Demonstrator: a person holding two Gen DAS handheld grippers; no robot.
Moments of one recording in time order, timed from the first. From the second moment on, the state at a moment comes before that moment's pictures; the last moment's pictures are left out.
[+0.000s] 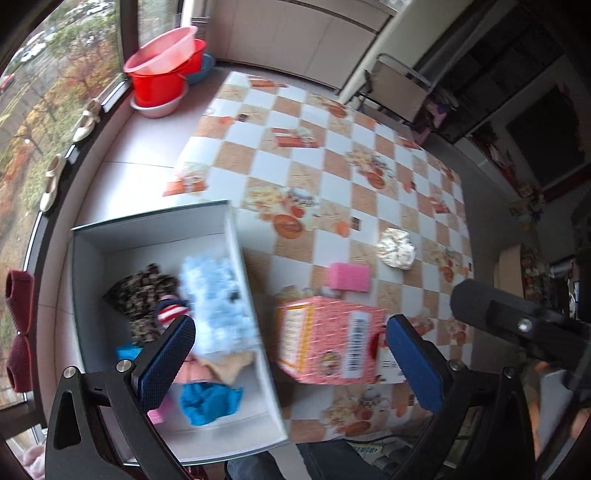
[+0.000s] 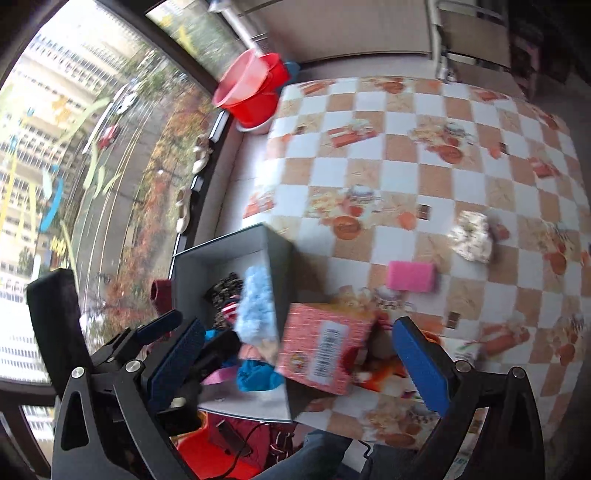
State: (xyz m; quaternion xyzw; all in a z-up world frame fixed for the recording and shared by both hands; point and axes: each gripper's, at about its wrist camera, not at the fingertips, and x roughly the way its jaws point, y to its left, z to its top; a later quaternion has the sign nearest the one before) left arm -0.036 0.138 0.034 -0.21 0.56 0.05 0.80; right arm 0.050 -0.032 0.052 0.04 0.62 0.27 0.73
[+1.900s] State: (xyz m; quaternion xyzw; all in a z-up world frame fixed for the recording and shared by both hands) left arm 0.131 -0.018 -0.180 -0.11 0.69 0.18 0.69; right arm 0.178 -0.255 -0.144 0.07 0.69 0.16 0.71
